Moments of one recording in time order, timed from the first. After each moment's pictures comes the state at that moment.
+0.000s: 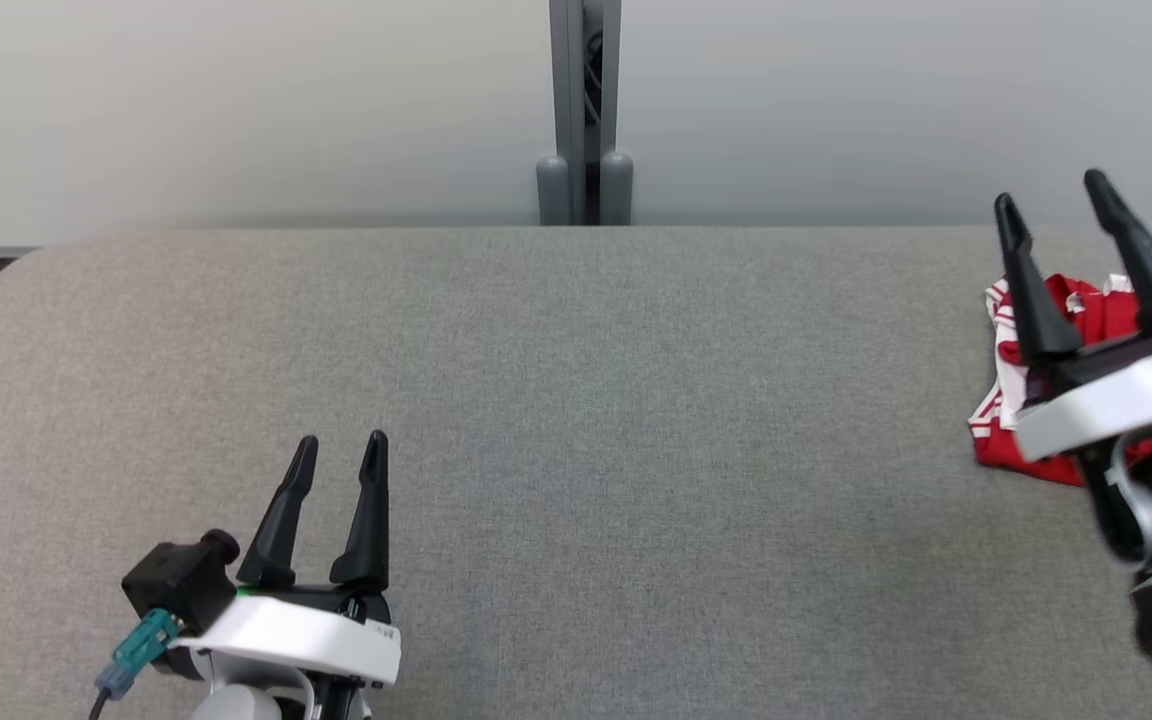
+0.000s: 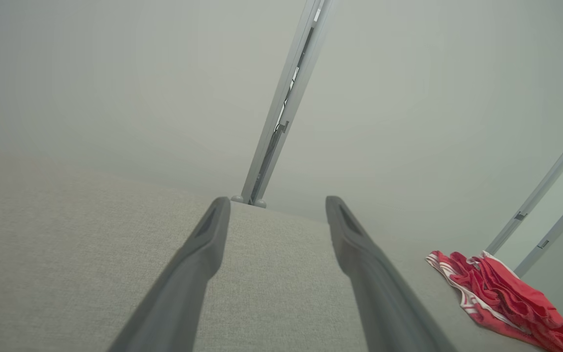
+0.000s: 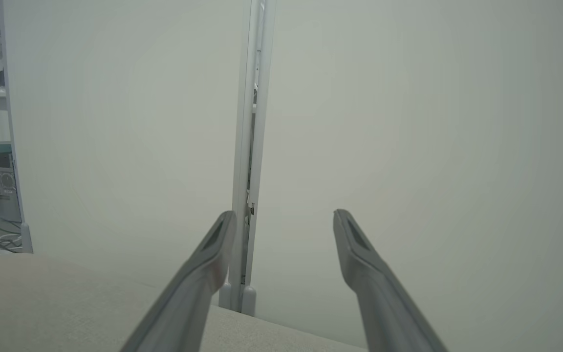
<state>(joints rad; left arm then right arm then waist) -0.12 0.05 -0.15 0.25 -0.50 -0.10 -0.26 -0.52 -0.34 0.22 0.36 0.33 0.13 -0.26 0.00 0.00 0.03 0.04</state>
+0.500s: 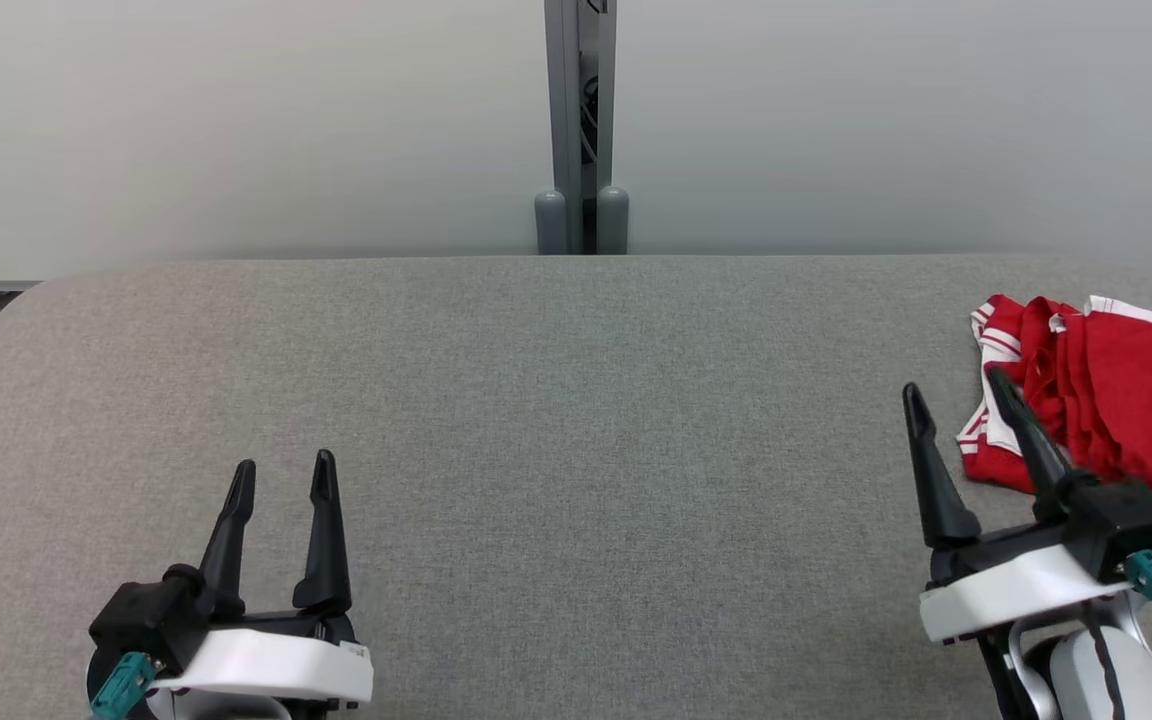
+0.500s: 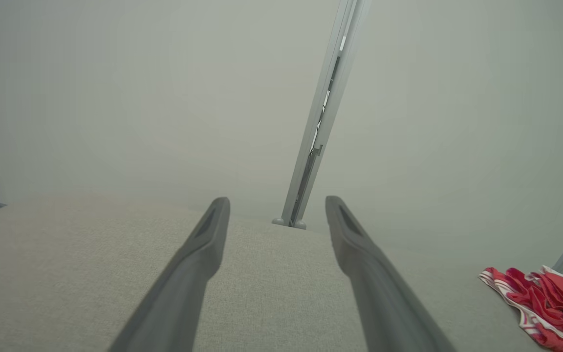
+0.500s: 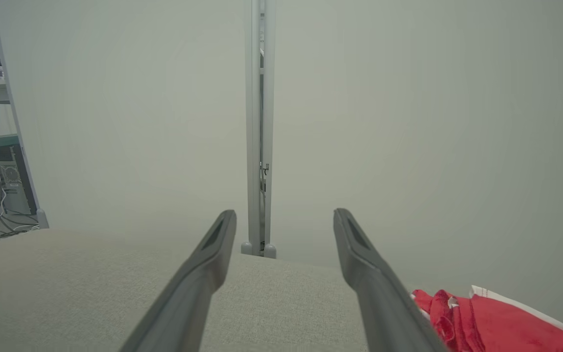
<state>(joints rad) -0.03 0.05 -0.09 0.13 -0.38 0.03 -0.26 -0.19 -0.08 0.07 0.20 0.11 0.13 -0.26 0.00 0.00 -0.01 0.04</state>
